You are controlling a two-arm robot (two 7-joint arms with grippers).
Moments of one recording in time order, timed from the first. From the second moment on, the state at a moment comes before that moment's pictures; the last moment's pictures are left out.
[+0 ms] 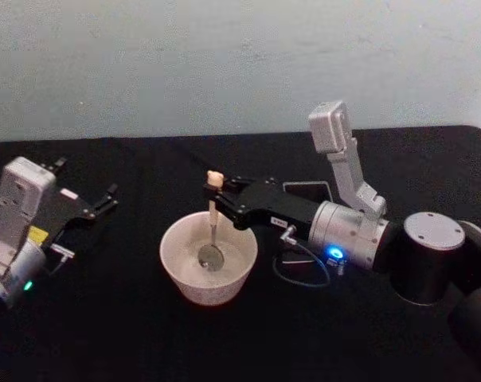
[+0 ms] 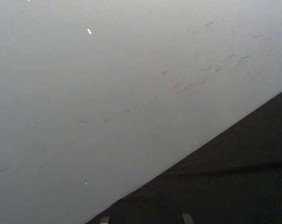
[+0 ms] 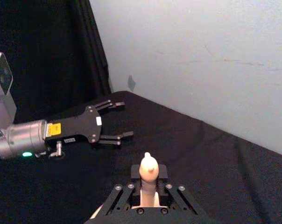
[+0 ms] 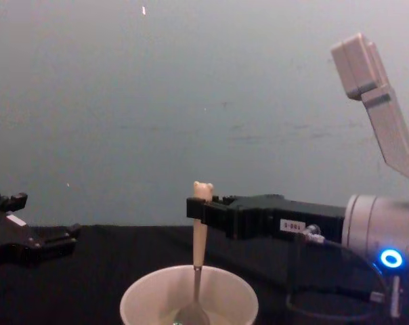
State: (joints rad) left arm -0.20 0.60 0.45 -1.41 -0.25 -0.12 0.03; right arm 0.40 0.33 -0.56 -1.37 0.54 0.15 0.53
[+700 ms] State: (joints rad) left arm -0.20 0.60 0.45 -1.41 -0.25 -0.12 0.03; right arm 0.40 0.34 -0.56 -1.39 0.58 0.16 0.51
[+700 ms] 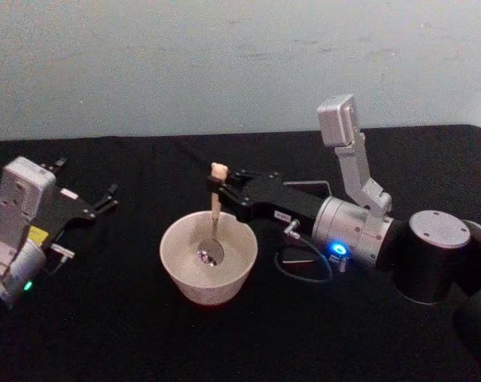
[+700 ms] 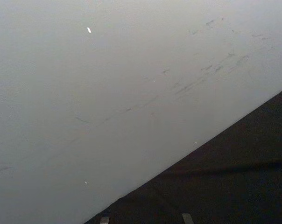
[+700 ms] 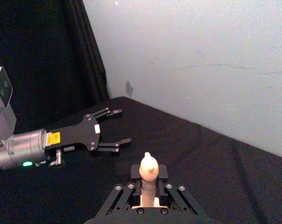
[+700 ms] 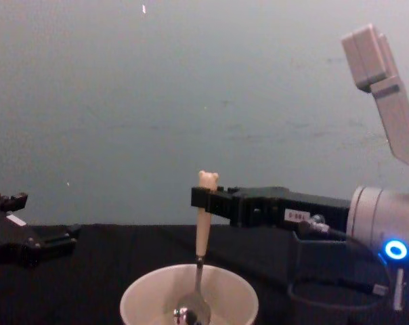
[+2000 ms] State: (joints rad) left arm -0.20 0.60 0.45 -1.41 -0.25 -0.12 0.03; right arm 0.25 0.44 -0.33 -1.65 0.75 0.08 0.35
